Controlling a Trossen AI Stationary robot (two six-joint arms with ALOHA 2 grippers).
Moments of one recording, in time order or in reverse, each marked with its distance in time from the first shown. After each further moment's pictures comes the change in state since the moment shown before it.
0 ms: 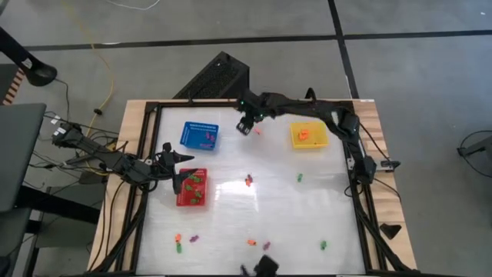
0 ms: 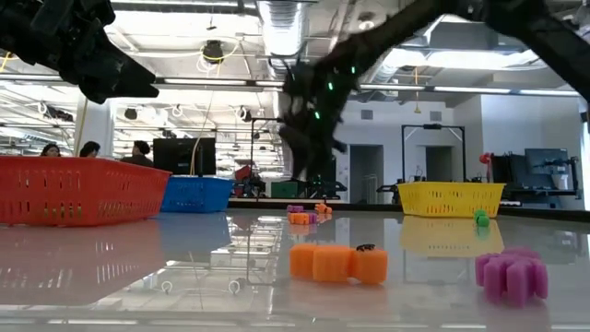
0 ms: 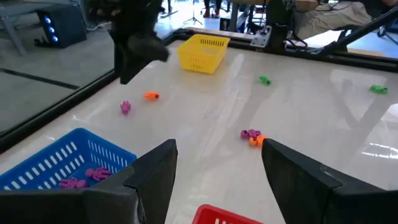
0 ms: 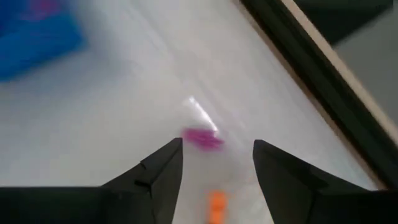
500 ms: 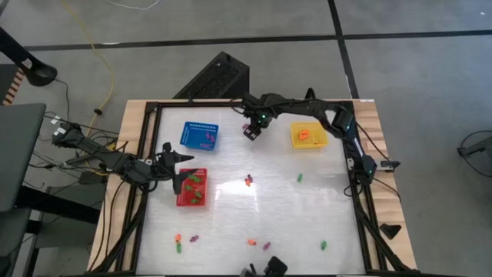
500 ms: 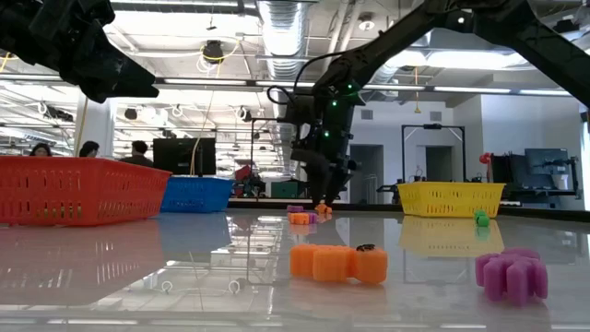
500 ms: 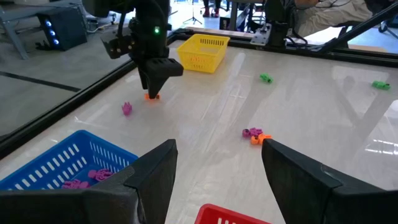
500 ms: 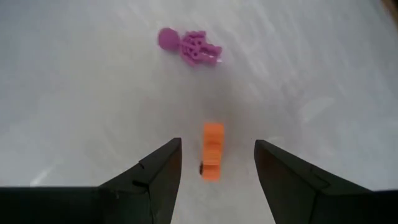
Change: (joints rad) left arm 0.000 0.000 0.000 -0.003 -0.001 0.019; right arm -0.028 0.069 0.000 -0.187 -0.071 0.024
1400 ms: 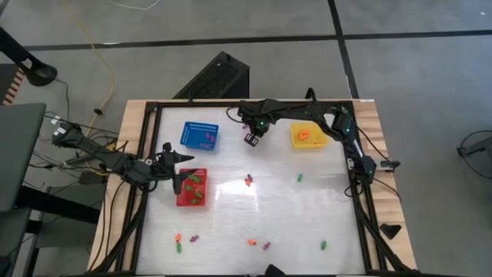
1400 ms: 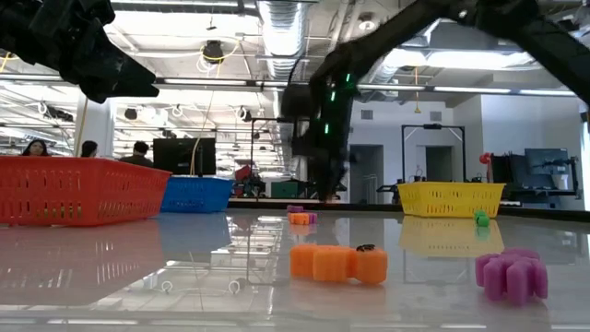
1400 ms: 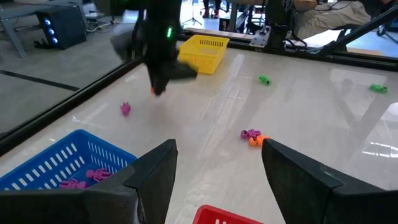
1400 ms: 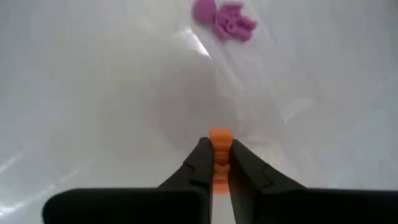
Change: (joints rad) left arm 0.000 0.000 0.000 0.005 0.002 -0.011; right arm 0.066 -0.028 -0.008 -0.047 0.053 -0.030
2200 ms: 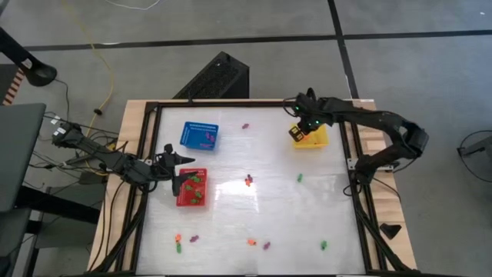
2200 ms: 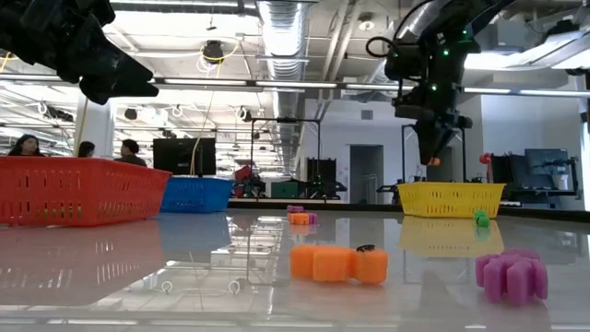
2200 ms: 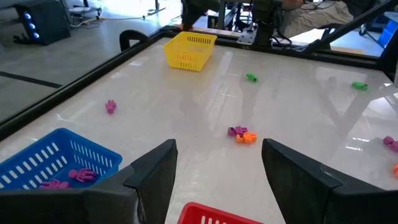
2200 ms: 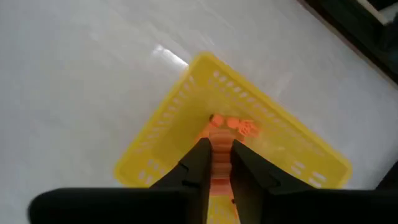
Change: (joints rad) left arm 0.000 0.000 0.000 0.002 0.053 -0.017; right arm -0.173 -0.763 -0.716 0.032 0.070 0.142
